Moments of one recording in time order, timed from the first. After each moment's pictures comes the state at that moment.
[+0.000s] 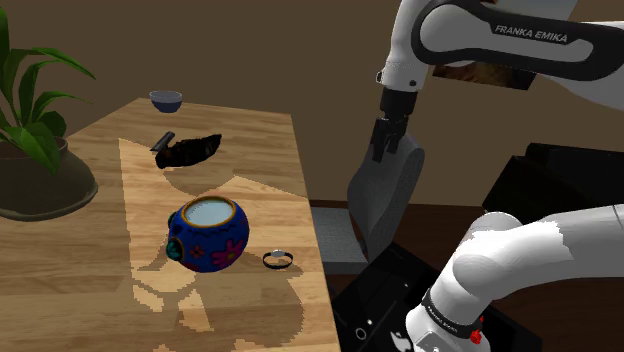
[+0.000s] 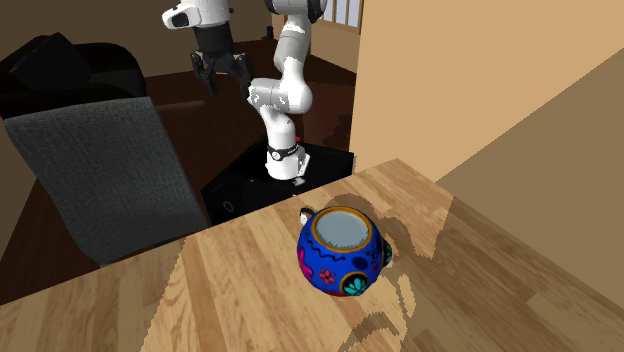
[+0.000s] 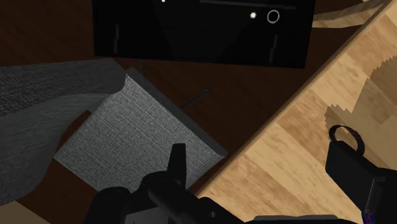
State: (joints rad) arm -0.02 -0.76 0.05 -2.31 0.05 1.46 -0.06
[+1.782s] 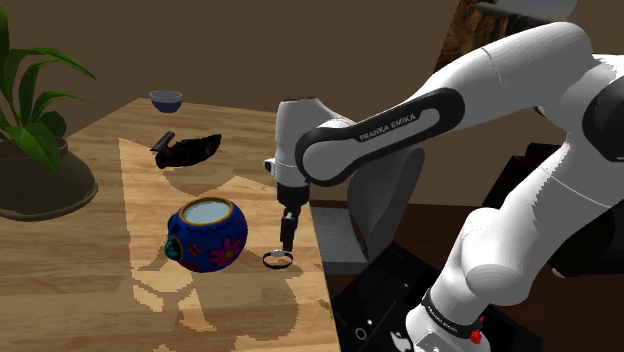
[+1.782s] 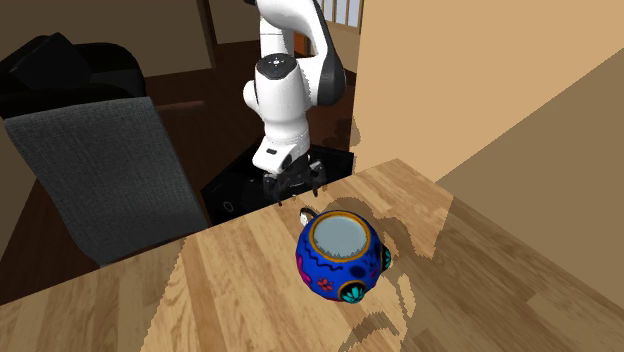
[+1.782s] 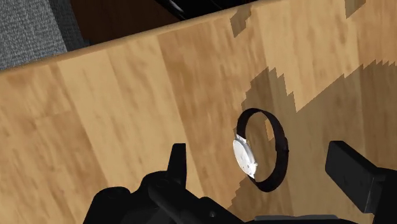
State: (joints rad) arm 0.24 -0.21 0.30 -2.41 0.17 2.11 -0.24
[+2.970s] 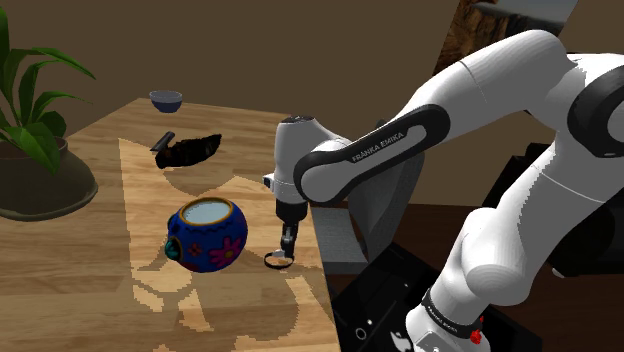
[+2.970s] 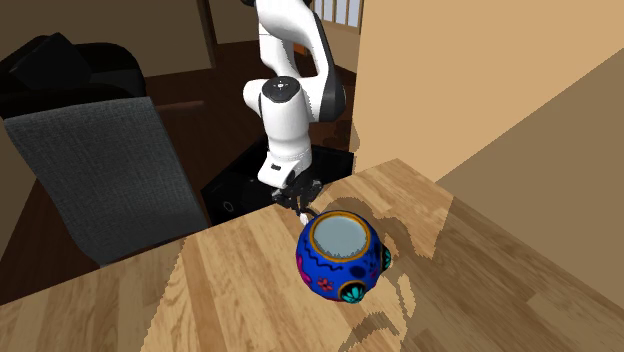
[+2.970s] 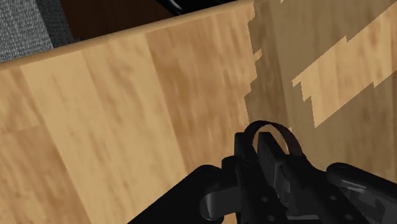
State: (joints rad) arm 0.24 -0.16 0.31 -2.47 0.17 2.23 -0.24
